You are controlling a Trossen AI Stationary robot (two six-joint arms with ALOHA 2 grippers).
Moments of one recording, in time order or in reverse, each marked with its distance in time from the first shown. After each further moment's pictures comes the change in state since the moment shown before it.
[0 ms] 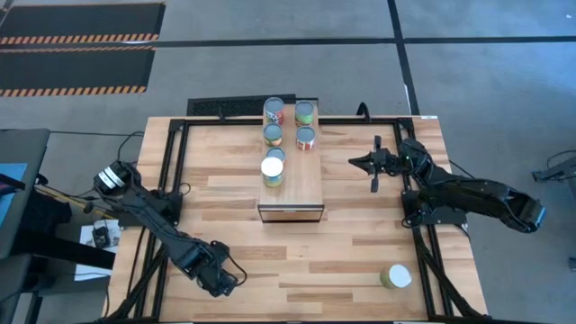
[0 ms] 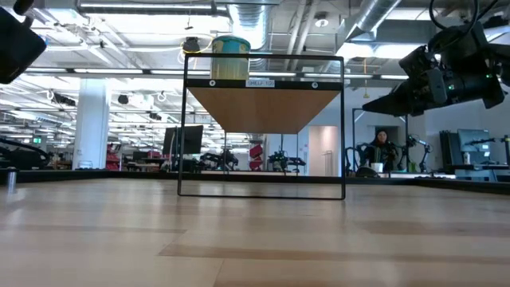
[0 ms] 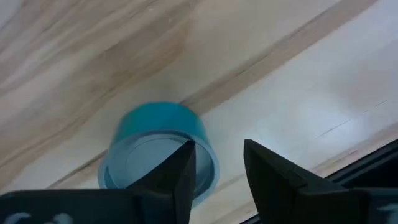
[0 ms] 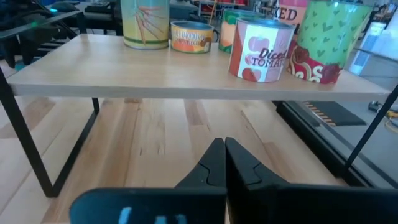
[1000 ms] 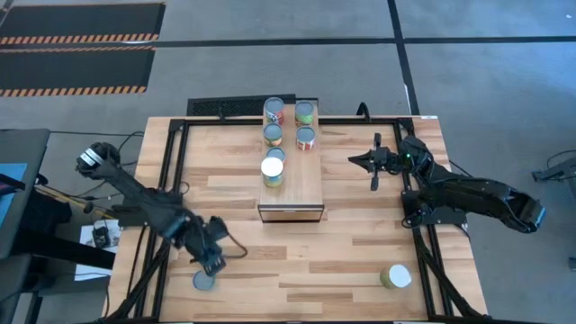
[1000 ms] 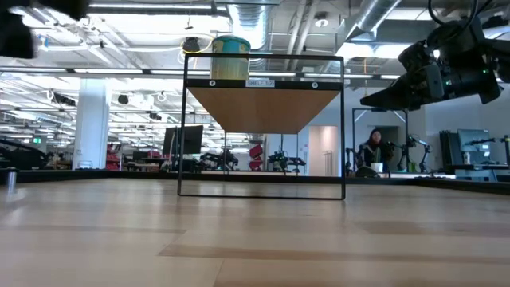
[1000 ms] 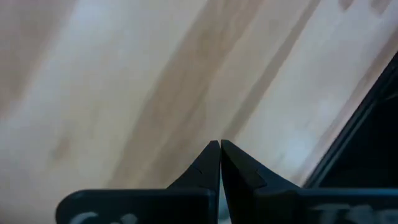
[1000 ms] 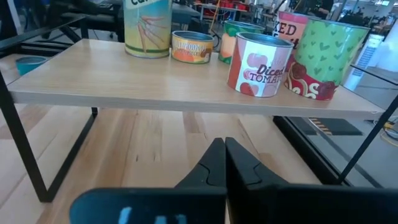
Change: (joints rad) left arm 0.103 -0.300 0.000 -0.234 -0.123 0.501; right arm -0.003 0.000 0.036 -0.030 -0.011 -0.037
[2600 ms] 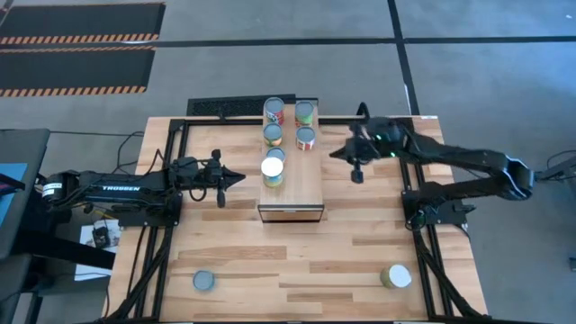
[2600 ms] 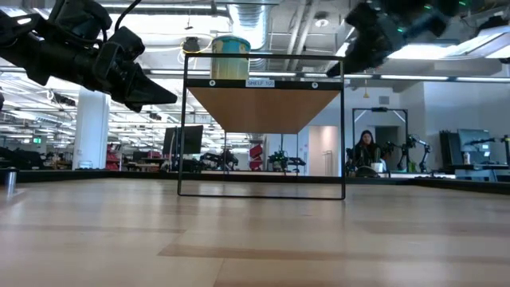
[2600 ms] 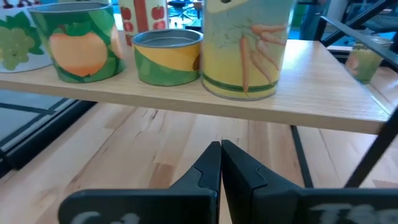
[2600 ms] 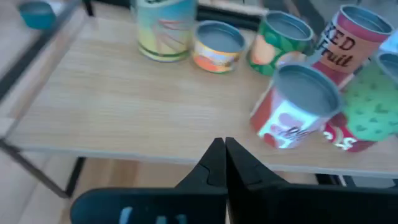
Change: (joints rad) left arm 0.930 -0.527 -0.807 1.319 0.098 1.307; right arm 0.295 0.290 0.607 -0.649 0.280 -0.118
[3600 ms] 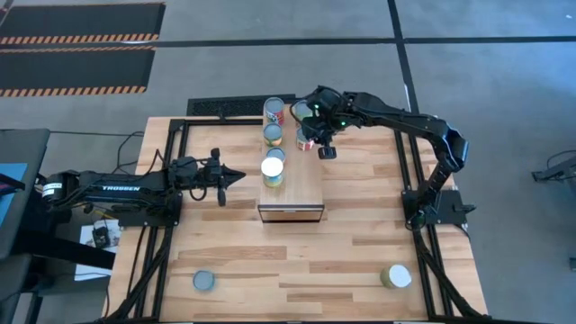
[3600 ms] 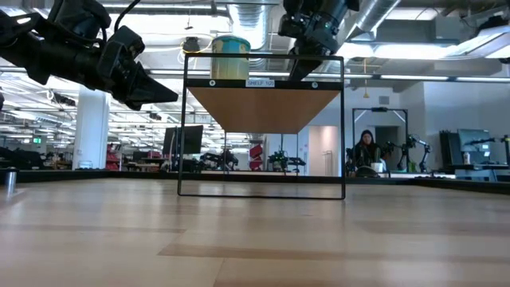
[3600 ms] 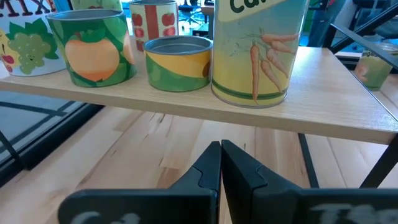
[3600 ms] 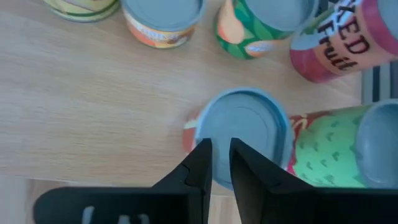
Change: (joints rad) left arm 0.000 0.000 0.000 0.018 -0.035 -0.008; right arm 0.005 0.694 0.934 -0.739 0.179 -0.248
